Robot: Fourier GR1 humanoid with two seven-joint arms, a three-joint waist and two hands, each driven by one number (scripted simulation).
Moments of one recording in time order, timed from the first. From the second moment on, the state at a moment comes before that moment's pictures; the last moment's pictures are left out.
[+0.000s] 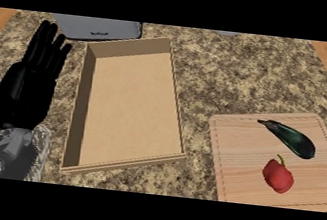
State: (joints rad) left arm -0.27 0.32 -0.15 -1.80 0.29 0.44 0.28; right arm 0.53 -0.53 -0.28 -1.64 0.03 -0.65 -0.21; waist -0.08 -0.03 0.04
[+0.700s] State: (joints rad) left arm -0.36 0.26 -0.21 -1.79 0.25 0.45 0.36; right arm 0.87 -0.66 -0.12 -2.06 0.17 -0.49 0.22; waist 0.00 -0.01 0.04
